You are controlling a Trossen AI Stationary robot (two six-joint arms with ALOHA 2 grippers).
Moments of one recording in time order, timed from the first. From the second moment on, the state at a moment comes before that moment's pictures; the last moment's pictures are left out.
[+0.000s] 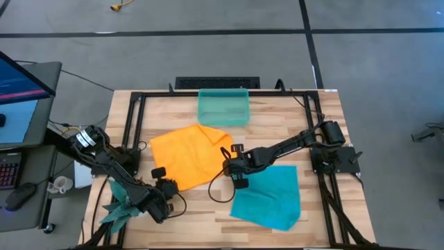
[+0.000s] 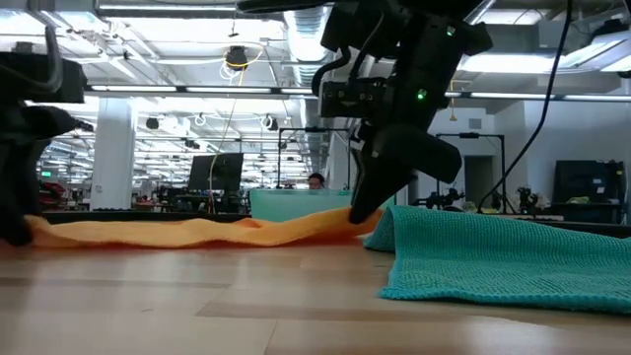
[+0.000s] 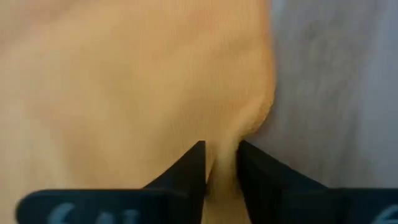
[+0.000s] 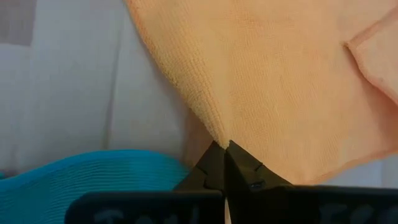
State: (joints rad) left arm -0.82 1.66 0.78 -0.70 -0.53 -1.03; right arm 0.21 1.95 1.24 -0.48 0.26 -0.05
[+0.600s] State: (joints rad) left arm -0.82 1.66 0.93 -0.80 -0.71 -0.85; right arm 0.30 1.95 1.36 -0.77 0.41 0.05
